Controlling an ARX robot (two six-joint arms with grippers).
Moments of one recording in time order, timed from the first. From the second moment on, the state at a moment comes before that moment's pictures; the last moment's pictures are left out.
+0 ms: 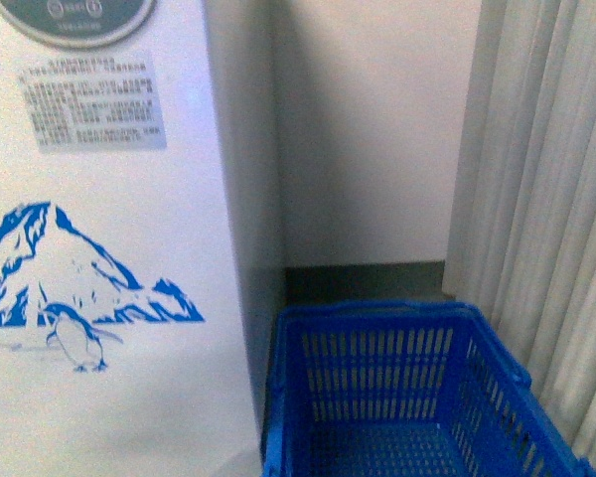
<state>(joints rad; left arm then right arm) 0.00 0.00 0.01 0.00 0.00 0.00 -0.05 0.77 0.46 0.22 -0.09 -0.03</state>
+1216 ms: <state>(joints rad) 0.00 0.00 0.01 0.00 0.00 0.00 -0.28 0.14 0.10 0.00 -0.26 0.00</state>
